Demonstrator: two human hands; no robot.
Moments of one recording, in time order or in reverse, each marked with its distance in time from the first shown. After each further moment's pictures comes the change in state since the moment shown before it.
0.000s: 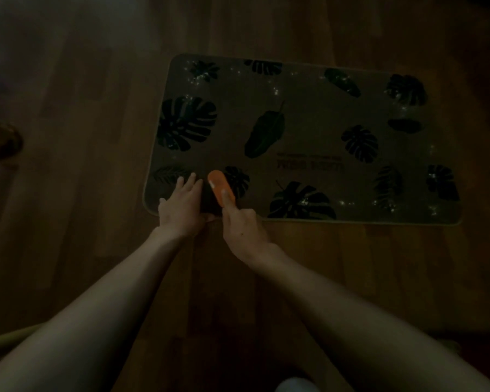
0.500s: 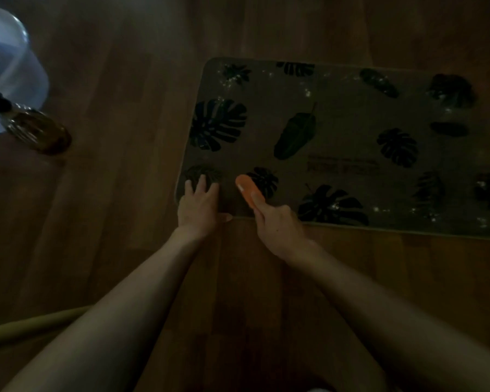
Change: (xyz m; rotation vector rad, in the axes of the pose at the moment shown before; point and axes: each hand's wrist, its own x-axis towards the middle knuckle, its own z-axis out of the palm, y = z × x) left_hand -0.004 -0.016 -0.002 0.066 -0.012 -0.104; right_hand 0.008 0.019 -0.009 -0.112 0.052 -0.103
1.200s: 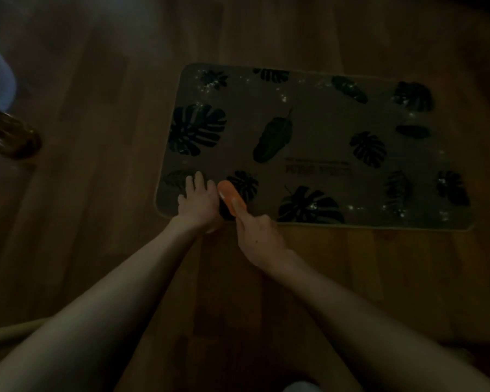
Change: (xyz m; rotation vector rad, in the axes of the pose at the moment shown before) left_hand 0.006 0.041 -0.010 -0.035 -0.123 -0.007; right_hand -0.023 -0.009 -0.001 -0.068 -0.052 0.054
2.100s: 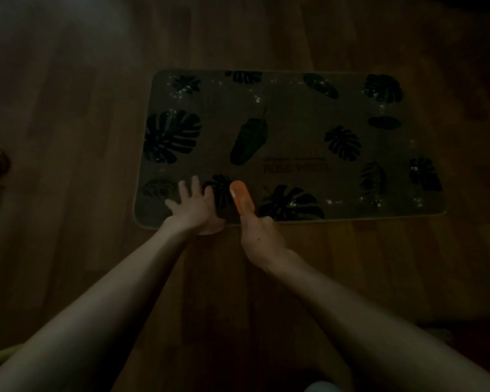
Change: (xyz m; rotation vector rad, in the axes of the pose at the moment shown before) left_hand 0.002 0.032 -0.005 0.117 -0.120 0.054; right_hand -0.008 0.029 -0.015 0.179 -0.027 0.190
